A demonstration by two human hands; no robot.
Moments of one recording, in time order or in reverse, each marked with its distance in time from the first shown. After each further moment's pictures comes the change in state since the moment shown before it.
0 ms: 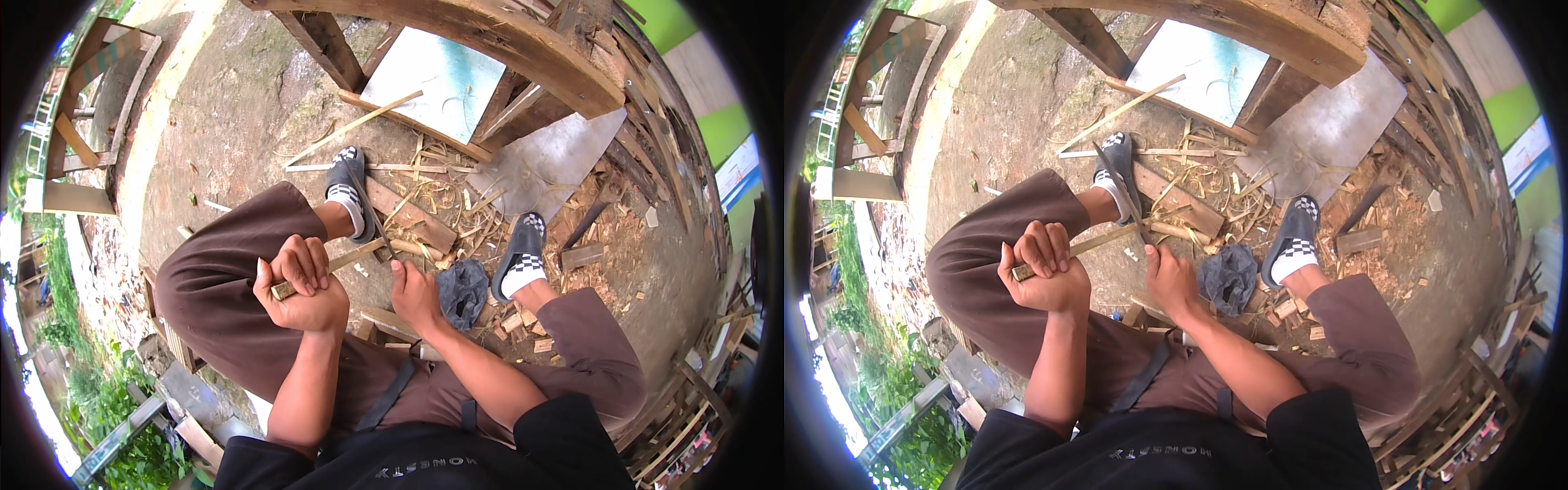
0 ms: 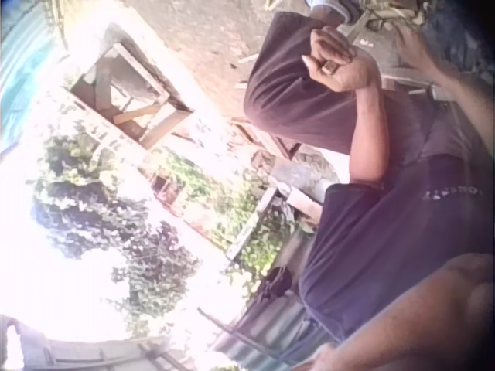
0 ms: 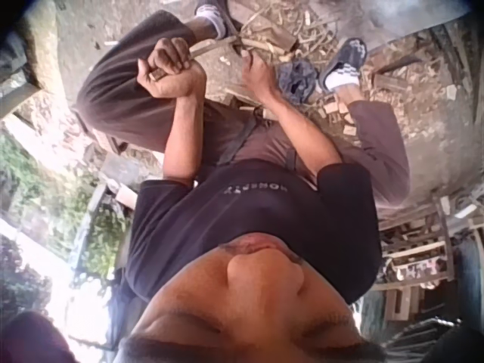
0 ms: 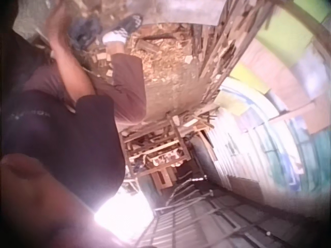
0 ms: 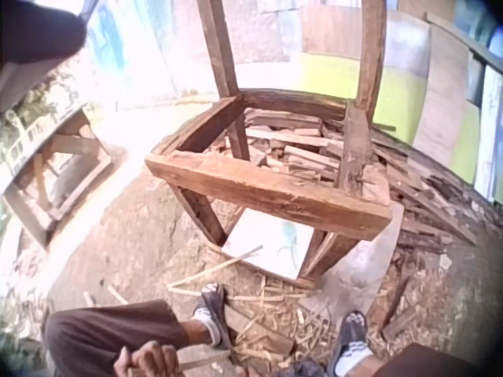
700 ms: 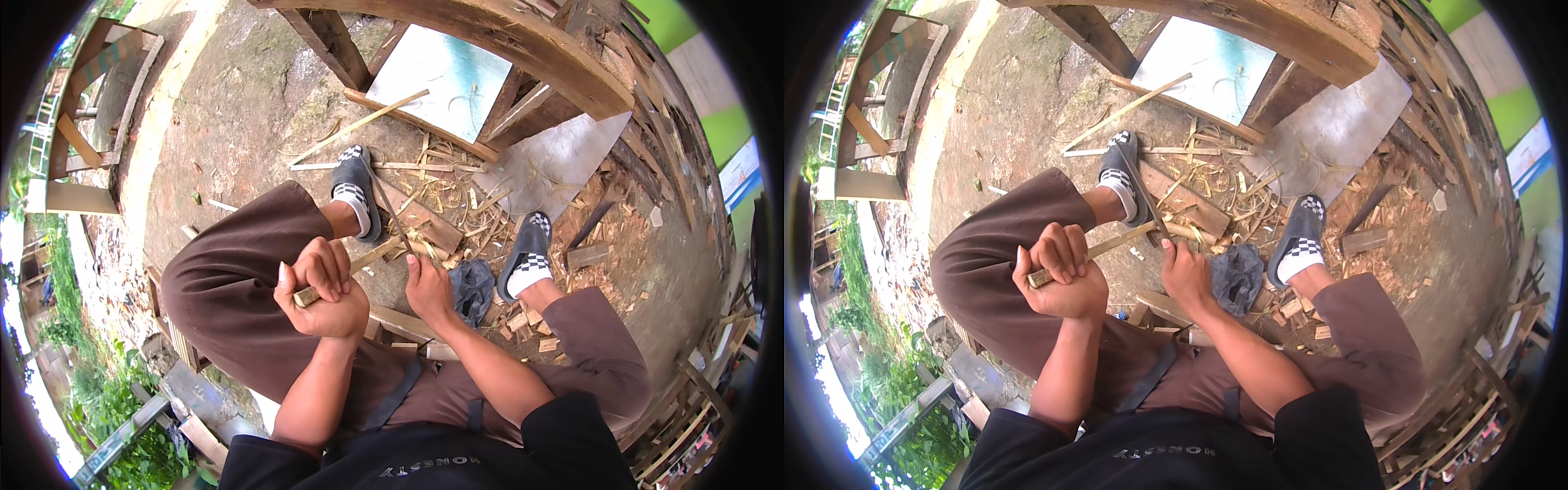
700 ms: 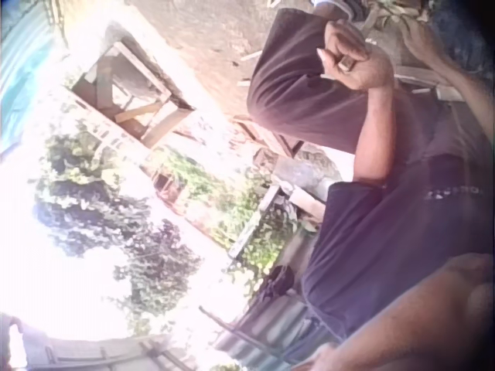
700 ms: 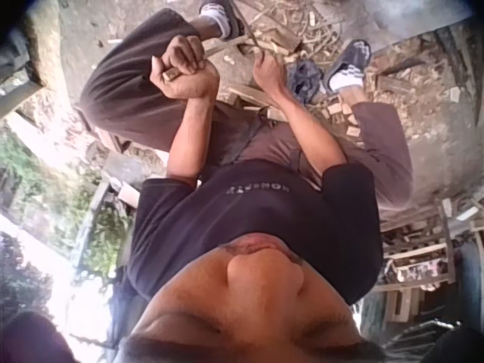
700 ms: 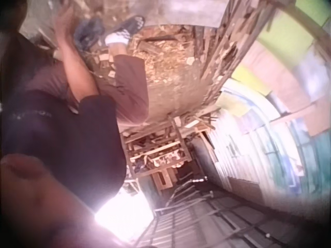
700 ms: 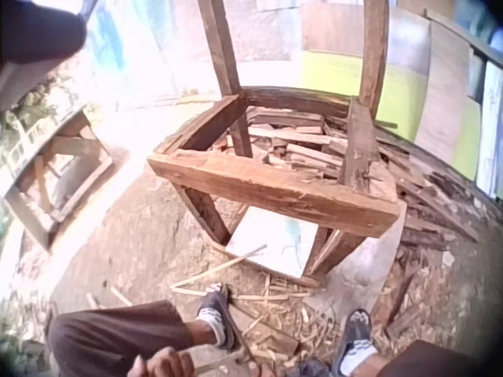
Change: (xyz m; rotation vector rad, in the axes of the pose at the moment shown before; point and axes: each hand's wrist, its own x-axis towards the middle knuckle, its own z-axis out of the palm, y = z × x) left_hand -0.011 -0.003 0.009 0.072 -0.091 -0.004; right_hand 0.009 0.015 0.001 -0.051 0.076 0.041
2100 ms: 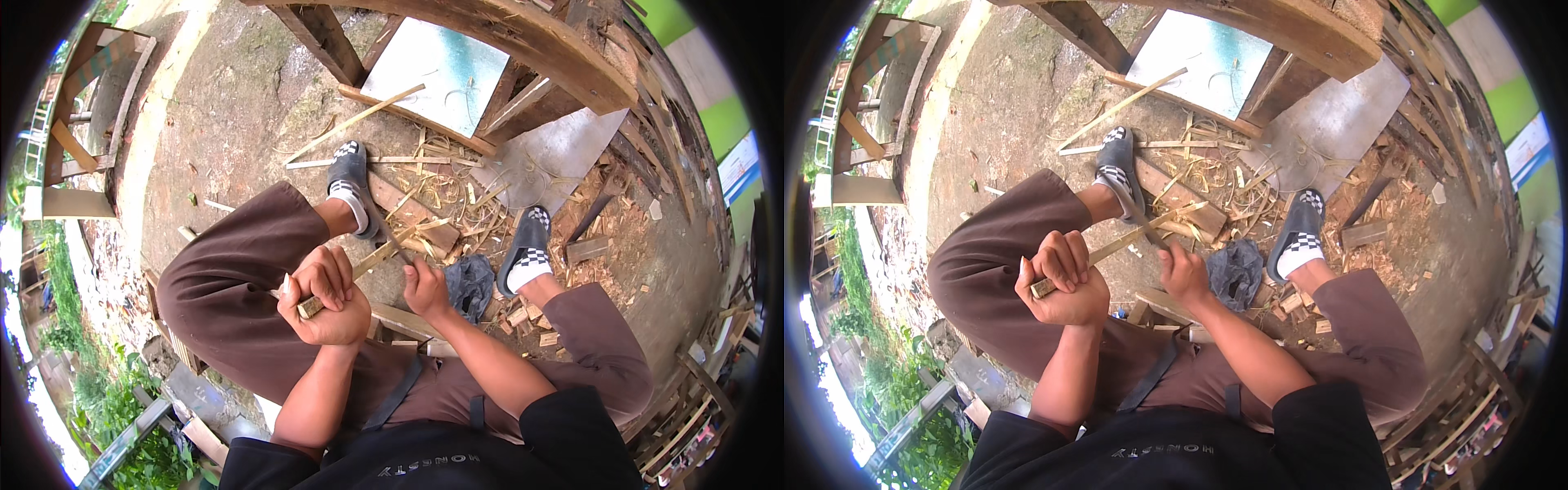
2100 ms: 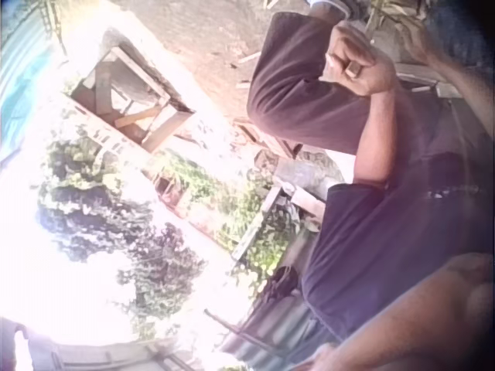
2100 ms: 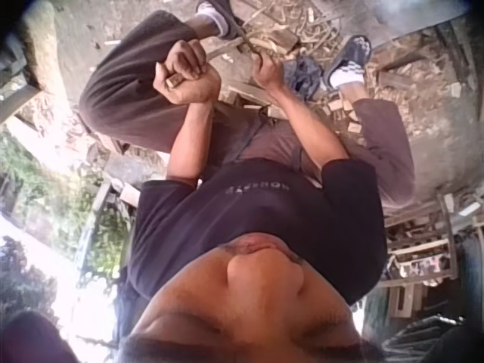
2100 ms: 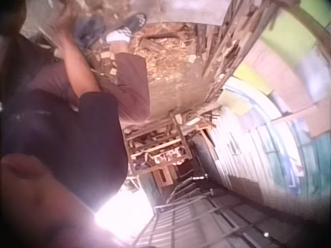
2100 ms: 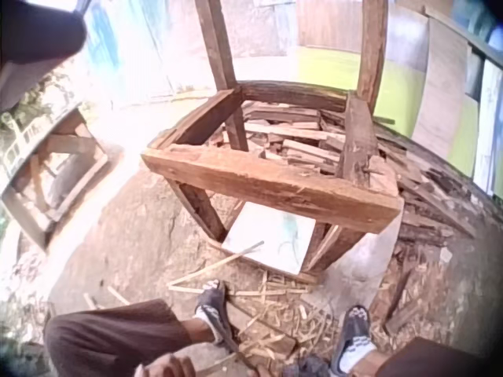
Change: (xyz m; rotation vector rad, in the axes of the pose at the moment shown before) left_hand -0.007 -0.006 -0.006 0.029 -0.028 0.029; right_hand -0.003 0.033 0.020 0.149 0.084 -0.259
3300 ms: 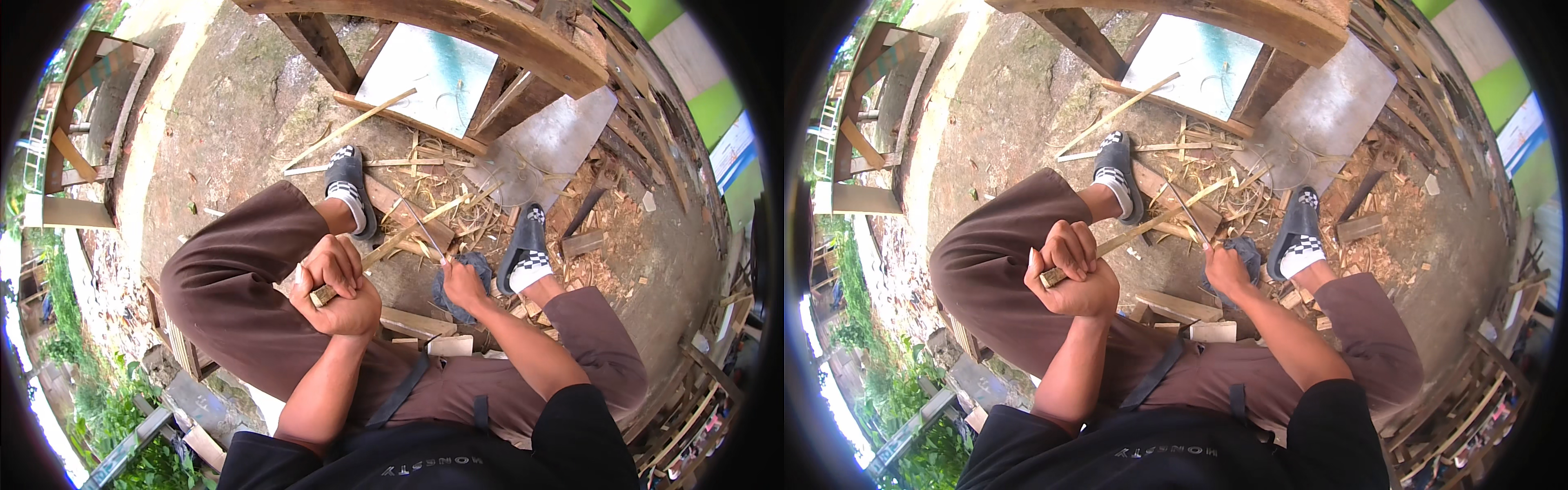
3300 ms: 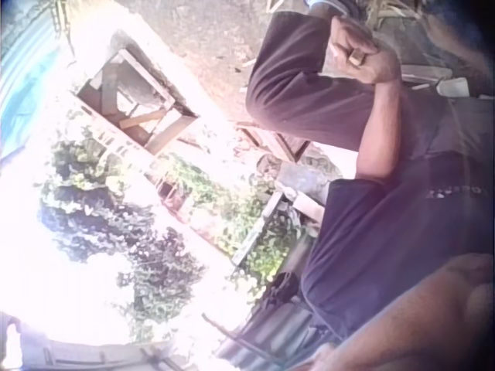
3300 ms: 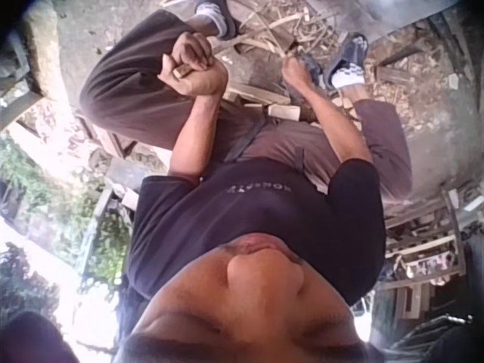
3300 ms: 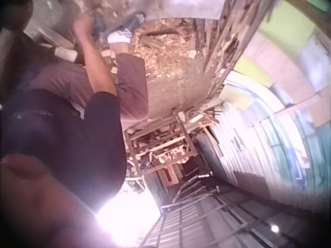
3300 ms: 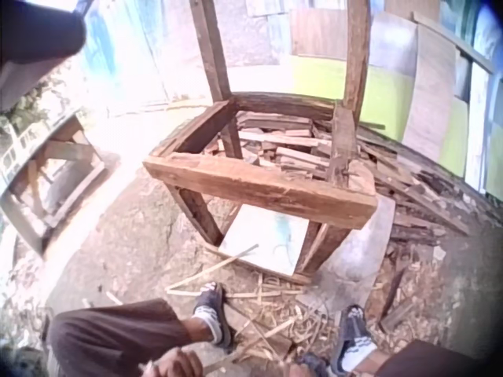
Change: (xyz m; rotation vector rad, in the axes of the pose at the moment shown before) left_hand -0.004 -0.007 0.013 -0.008 -0.002 0.121; right_hand 0.003 0.061 -0.054 -0.341 -0.431 0.486
